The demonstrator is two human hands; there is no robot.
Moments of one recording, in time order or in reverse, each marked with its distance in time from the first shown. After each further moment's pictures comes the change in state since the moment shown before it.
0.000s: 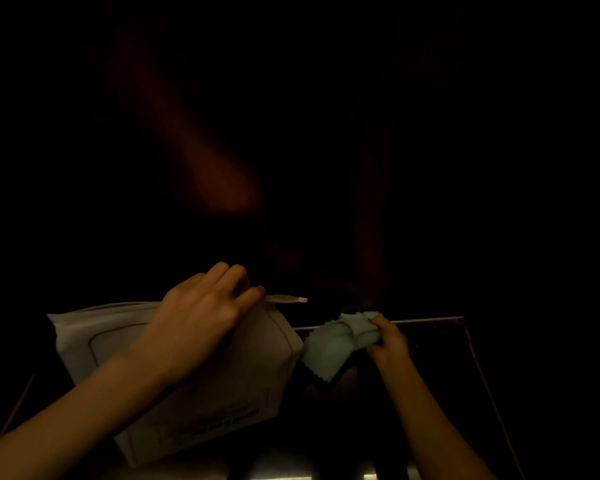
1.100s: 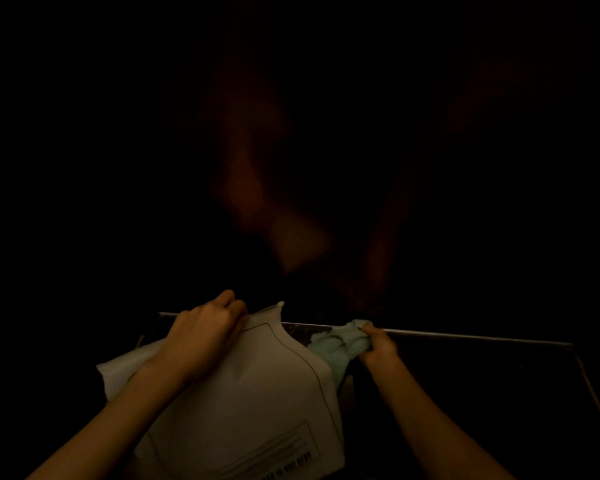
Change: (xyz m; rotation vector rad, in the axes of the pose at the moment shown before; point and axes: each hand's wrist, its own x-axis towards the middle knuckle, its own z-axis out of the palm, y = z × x) left_hand -0.125 -0.108 0.079 -0.234 -0.283 -0.454; right_hand -0.036 0.131 0.110 -0.261 -0.044 0.116
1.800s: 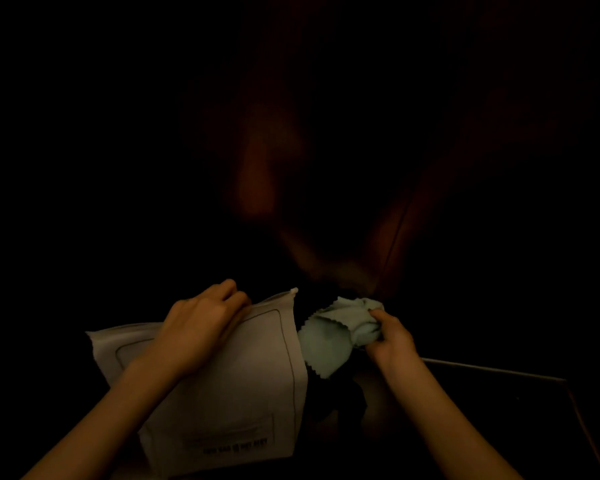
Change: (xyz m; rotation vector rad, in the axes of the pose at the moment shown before) left_hand -0.002 -0.009 -0.045 -0.048 0.308 0.135; right_hand -0.094 -0.065 0.050 0.066 -0.007 -0.109
